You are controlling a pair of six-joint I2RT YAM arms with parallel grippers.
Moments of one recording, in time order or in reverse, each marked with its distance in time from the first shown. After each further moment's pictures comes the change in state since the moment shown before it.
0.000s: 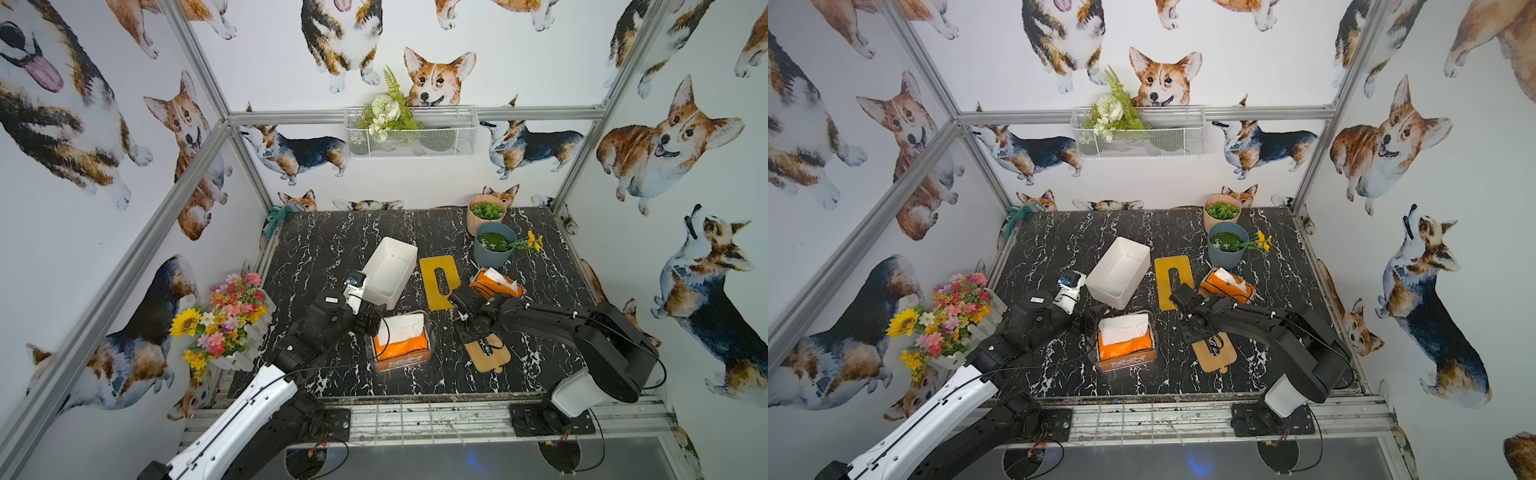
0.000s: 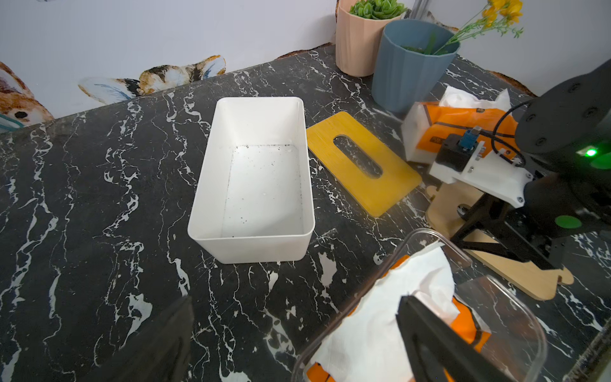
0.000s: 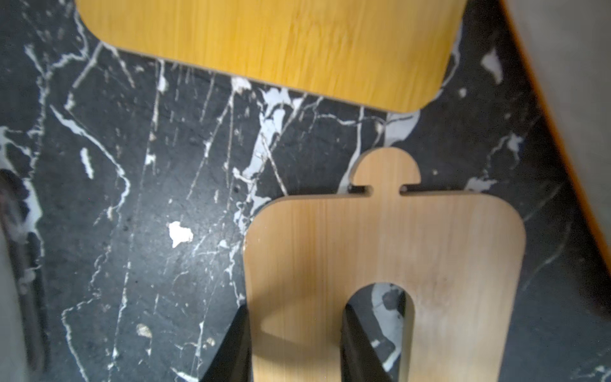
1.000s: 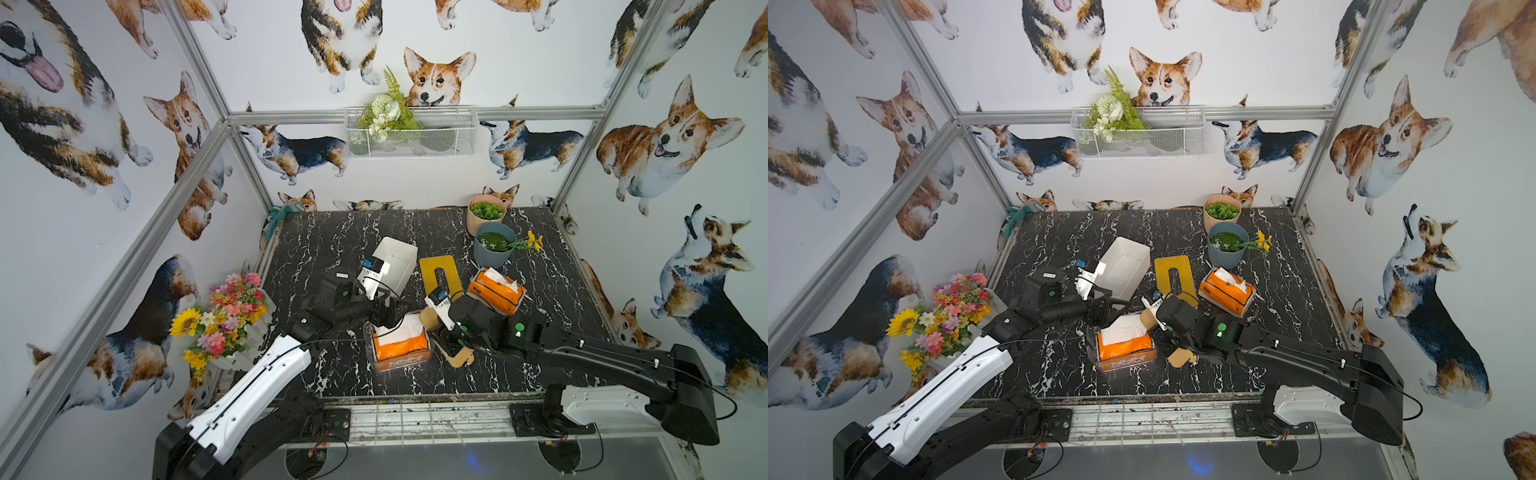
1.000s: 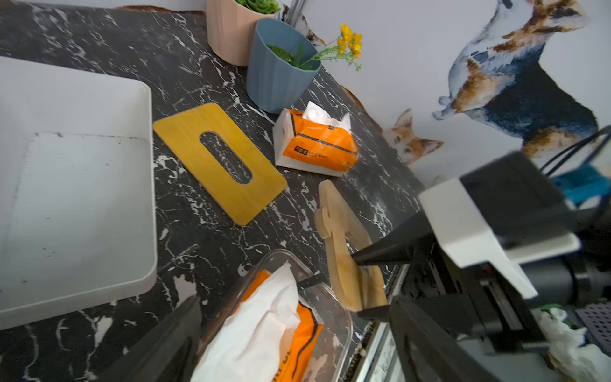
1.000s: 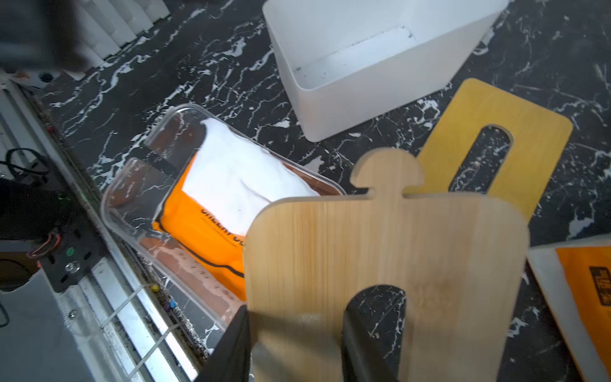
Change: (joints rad) left arm 0.037 0.238 0.145 0.070 0.542 -0.237; right arm 0.366 -0.369 0.050 0.145 0.035 -0.114
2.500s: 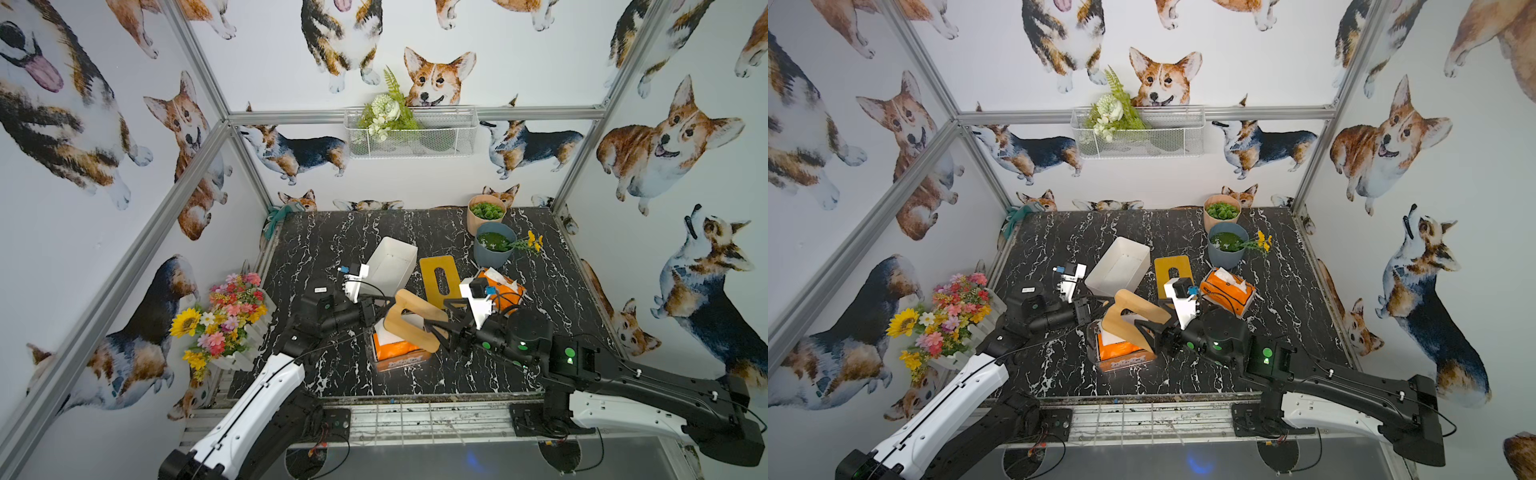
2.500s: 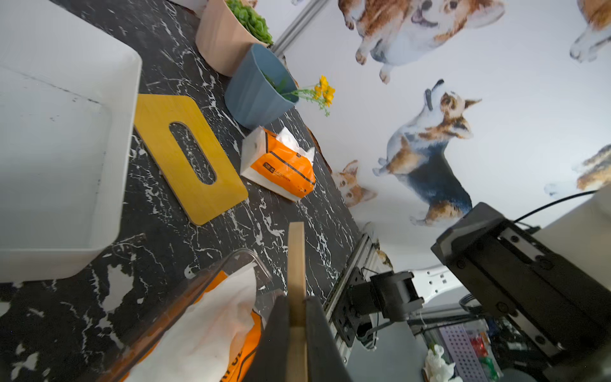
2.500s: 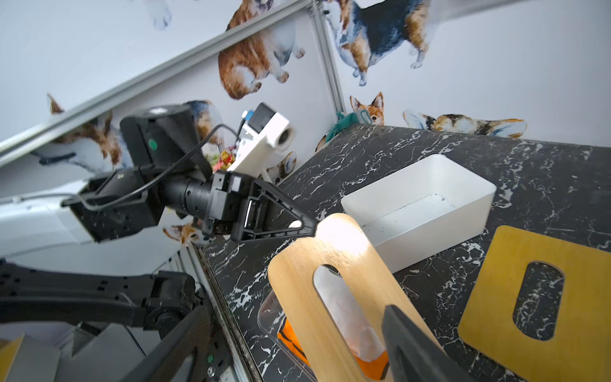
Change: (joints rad) left arm 0.183 -0.161 -0.232 0.282 0.184 -0.377; right arm 0.032 -0.366 -0.156 0.397 0.019 0.157
